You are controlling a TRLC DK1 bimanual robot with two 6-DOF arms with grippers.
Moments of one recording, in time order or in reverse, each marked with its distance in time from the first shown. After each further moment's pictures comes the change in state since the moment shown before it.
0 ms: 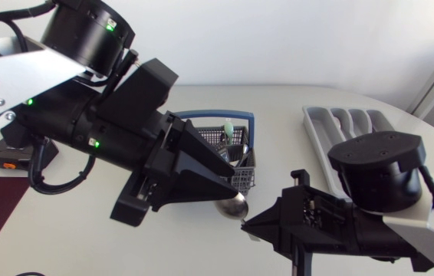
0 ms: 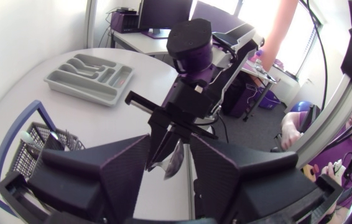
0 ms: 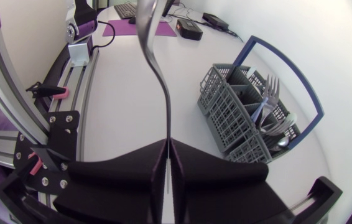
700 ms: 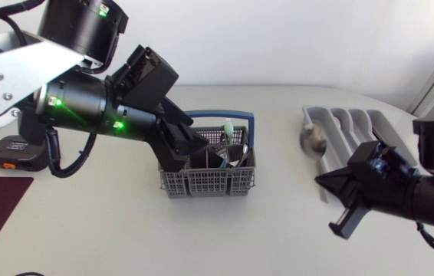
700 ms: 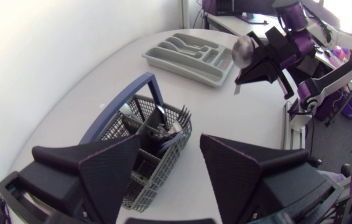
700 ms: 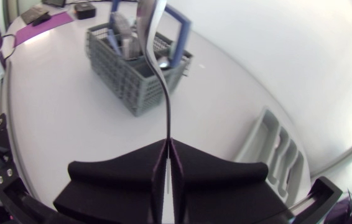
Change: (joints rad) left arm 0.026 0.012 0.000 0.128 -0.622 -0.073; right arm -0.526 -0.140 0.011 -0.142 0.144 -0.039
